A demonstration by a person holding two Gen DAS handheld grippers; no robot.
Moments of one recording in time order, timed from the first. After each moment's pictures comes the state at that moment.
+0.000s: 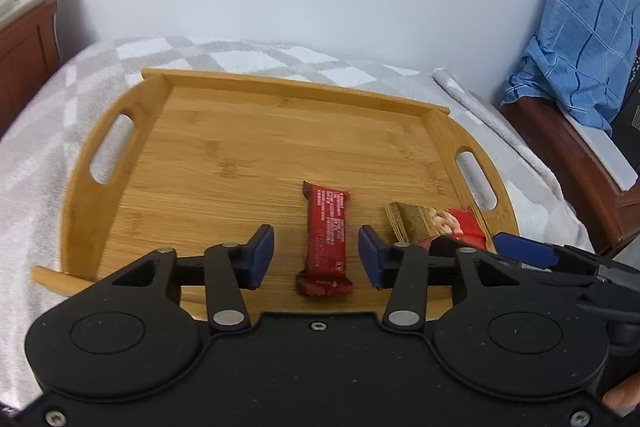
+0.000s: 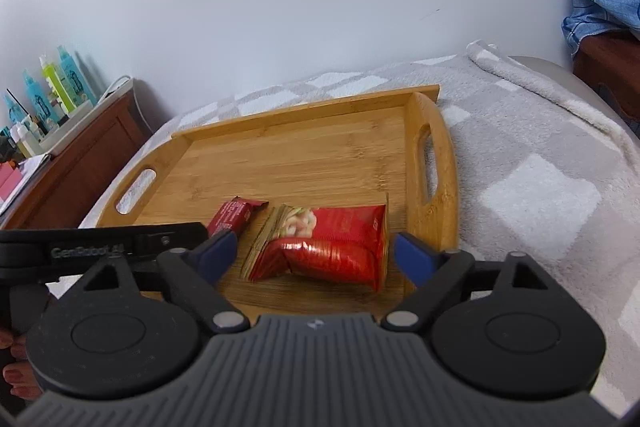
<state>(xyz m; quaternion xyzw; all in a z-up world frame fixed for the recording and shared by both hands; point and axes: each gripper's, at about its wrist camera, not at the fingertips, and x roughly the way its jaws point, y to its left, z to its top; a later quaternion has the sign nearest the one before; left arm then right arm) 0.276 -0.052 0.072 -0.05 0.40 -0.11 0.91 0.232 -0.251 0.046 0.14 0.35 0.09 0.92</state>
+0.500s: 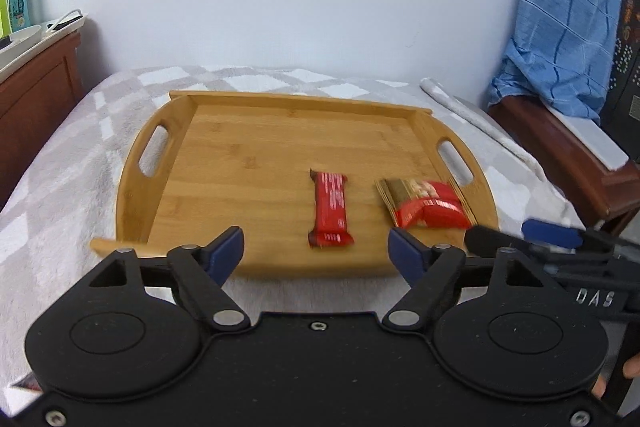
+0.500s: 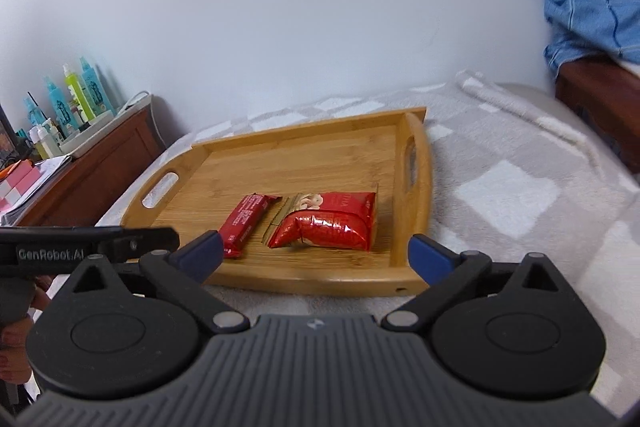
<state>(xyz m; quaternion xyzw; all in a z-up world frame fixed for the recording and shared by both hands) 0.202 -0.038 0.096 -0.03 0.37 -0.11 0.92 0.165 -0.254 0.068 0.13 0.30 0.09 0.94</state>
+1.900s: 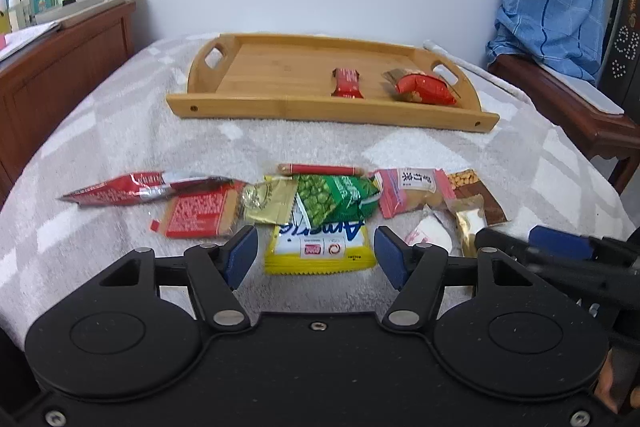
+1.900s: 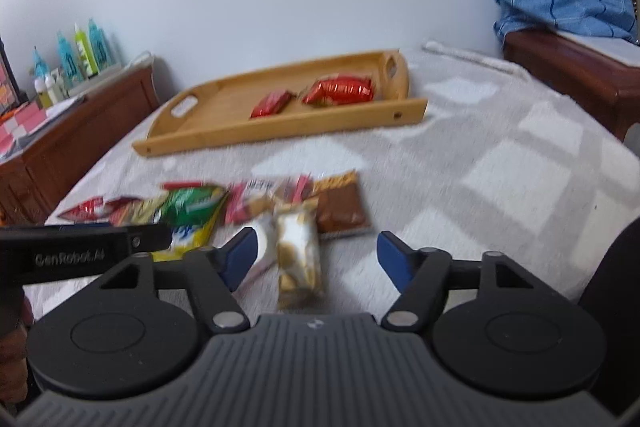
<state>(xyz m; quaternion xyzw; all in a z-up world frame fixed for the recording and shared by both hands) 0.042 -0.010 0.051 -0.01 0.36 -0.08 0.93 0.006 -0.193 0.035 0.10 0.31 0.03 0.94</state>
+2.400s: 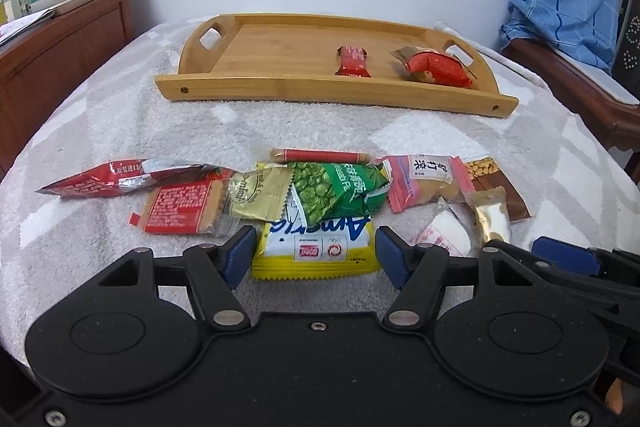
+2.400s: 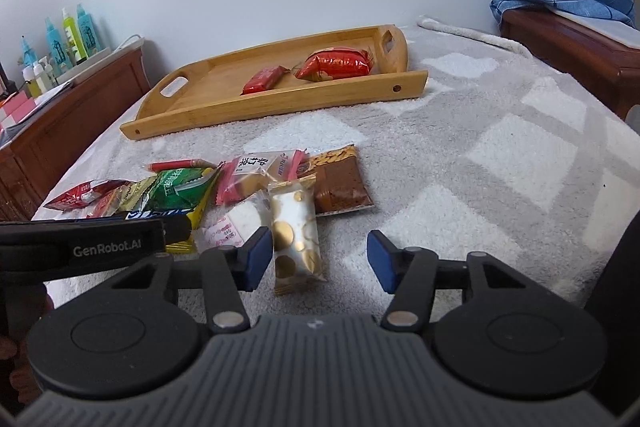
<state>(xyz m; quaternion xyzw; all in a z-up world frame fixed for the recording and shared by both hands) 0.064 -0.022 0.031 0.00 0.38 -0.07 0.92 0.016 -0.190 0.023 0.11 0.34 0.02 0.93</state>
